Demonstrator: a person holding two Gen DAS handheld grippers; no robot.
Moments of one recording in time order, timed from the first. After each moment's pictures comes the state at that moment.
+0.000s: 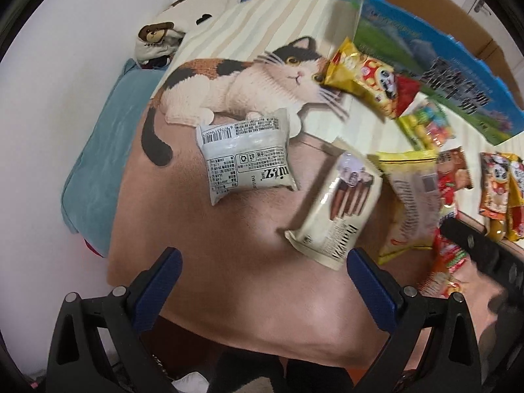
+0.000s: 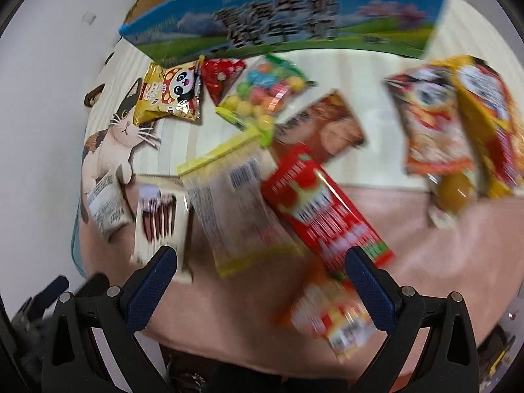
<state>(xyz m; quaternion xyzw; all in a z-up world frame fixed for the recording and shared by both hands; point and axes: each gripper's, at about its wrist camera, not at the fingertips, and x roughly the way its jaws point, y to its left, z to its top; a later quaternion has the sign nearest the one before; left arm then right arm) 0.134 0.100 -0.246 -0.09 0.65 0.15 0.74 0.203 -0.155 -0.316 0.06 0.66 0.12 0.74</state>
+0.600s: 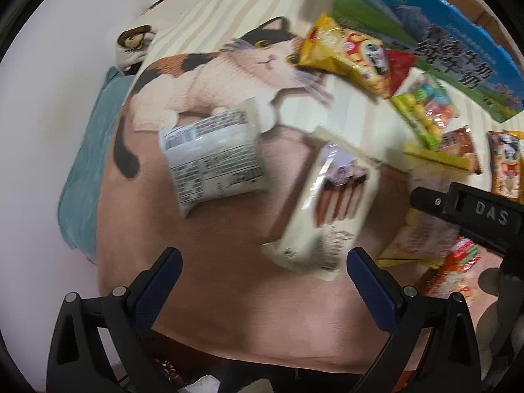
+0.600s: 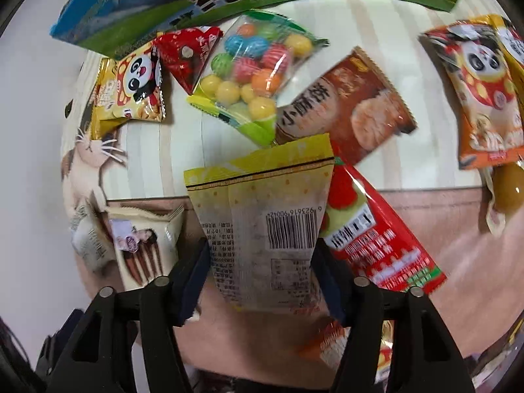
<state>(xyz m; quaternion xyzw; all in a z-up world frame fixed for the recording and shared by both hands) 0.156 0.077 -0.265 -0.07 0.66 0.12 0.74 0.240 -0.132 -0.373 0.12 0.71 0.09 0.69</state>
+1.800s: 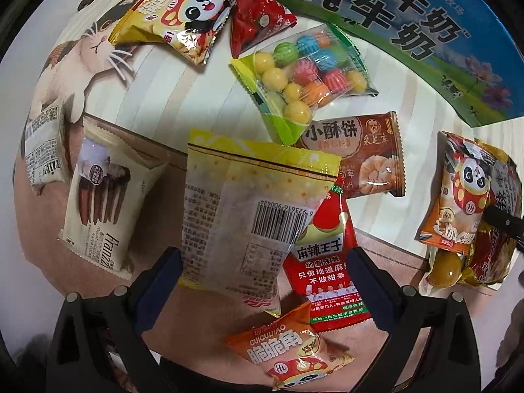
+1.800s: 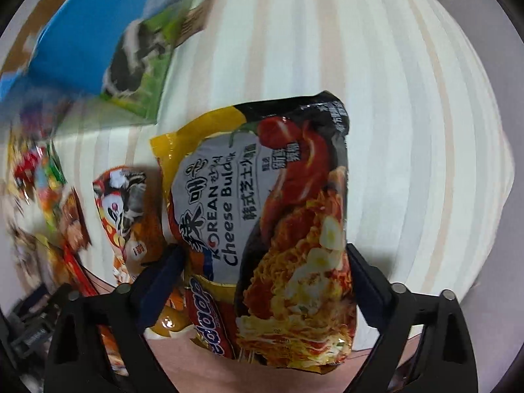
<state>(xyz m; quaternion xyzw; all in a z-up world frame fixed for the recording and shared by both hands) 0.232 -0.078 -0.325 -0.17 0.70 0.12 0.68 0.380 -0.424 -0.349 0.00 0.71 0.05 0.70</state>
